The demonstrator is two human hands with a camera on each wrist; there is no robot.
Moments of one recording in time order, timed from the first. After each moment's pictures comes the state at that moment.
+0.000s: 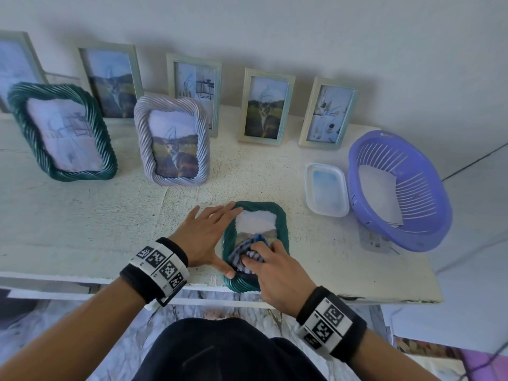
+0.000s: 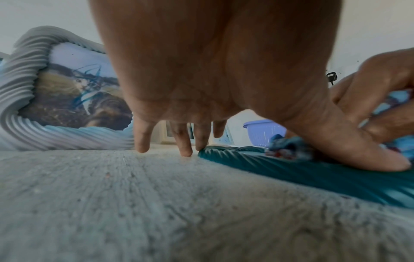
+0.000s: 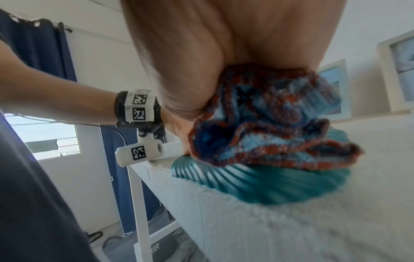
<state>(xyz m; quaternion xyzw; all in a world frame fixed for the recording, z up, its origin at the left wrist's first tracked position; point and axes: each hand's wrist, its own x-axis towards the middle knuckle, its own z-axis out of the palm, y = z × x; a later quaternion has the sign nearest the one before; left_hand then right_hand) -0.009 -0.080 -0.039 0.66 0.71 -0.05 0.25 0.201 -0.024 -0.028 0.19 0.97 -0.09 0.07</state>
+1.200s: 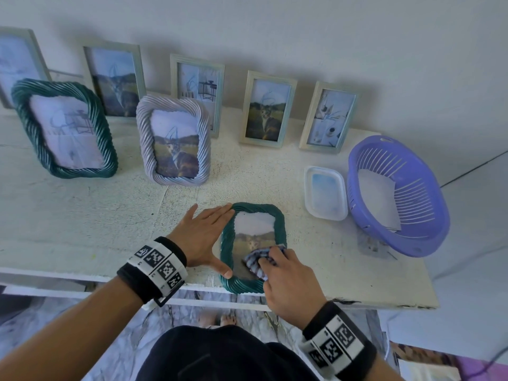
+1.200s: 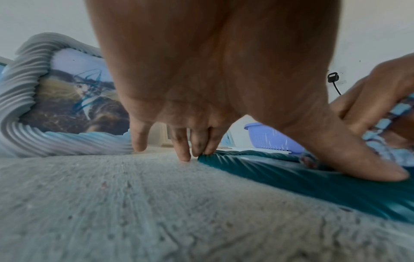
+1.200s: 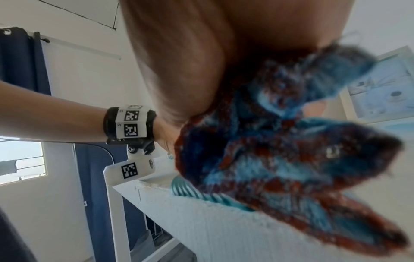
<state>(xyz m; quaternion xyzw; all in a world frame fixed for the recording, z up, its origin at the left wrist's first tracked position) -0.008 -0.081 -0.036 0.65 0.72 -0.10 0.24 0.218 -0.028 -0.015 0.29 0.95 -0.08 0.11</state>
